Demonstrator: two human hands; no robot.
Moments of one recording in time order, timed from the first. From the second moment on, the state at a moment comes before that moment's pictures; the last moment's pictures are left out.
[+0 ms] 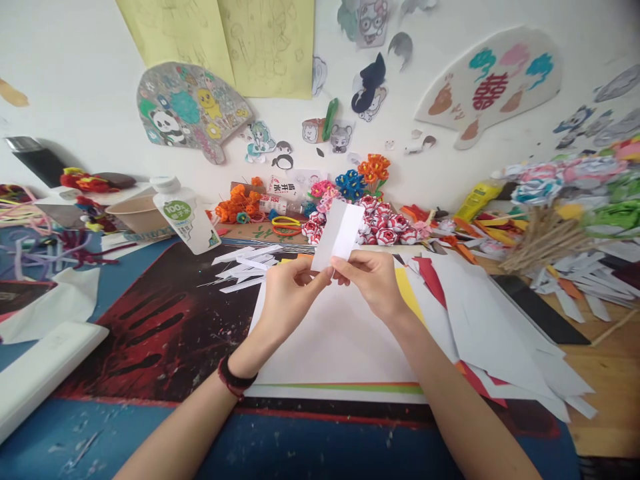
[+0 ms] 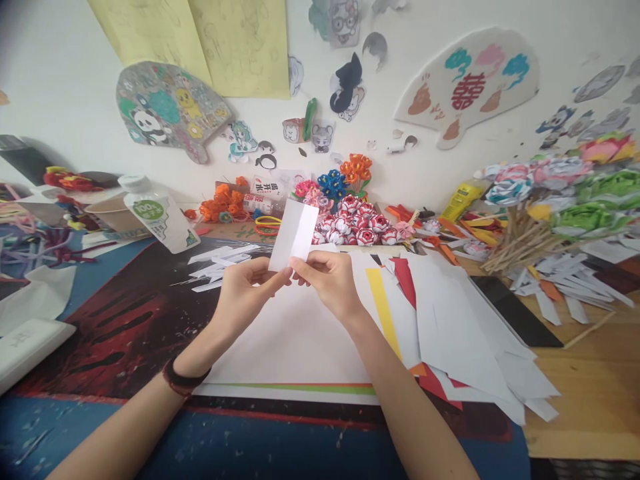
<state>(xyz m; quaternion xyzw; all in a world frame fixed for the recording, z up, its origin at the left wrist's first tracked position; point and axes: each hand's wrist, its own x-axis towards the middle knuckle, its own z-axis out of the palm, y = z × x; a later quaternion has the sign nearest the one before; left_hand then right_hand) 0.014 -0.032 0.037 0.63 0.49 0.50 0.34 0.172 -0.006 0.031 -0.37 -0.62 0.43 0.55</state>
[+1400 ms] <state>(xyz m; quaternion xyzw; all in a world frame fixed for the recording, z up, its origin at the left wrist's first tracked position) 0.004 -0.022 0.046 0.64 0.43 0.43 0.47 0.180 0.001 0.030 -0.34 -0.60 0.49 0.53</state>
